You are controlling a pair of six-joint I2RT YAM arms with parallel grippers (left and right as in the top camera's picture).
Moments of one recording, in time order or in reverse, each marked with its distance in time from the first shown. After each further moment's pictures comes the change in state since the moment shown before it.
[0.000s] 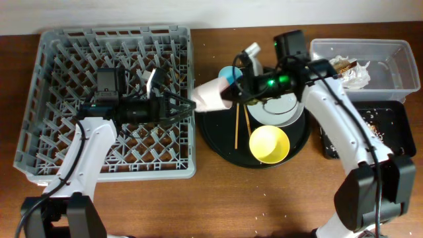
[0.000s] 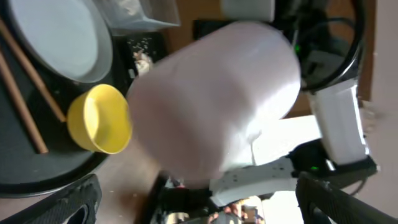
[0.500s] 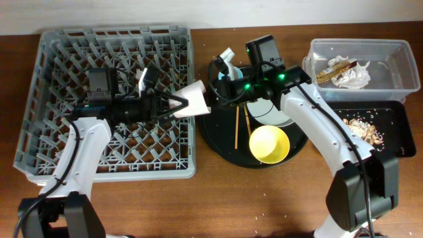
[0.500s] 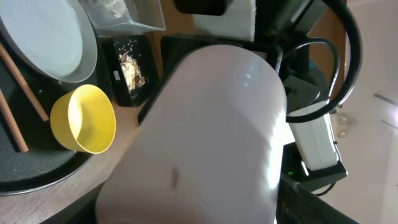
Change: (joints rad) left arm 0.040 0.000 0.001 0.002 0.073 -0.045; right arm 0.127 0.037 -0.017 0.194 0.003 0.180
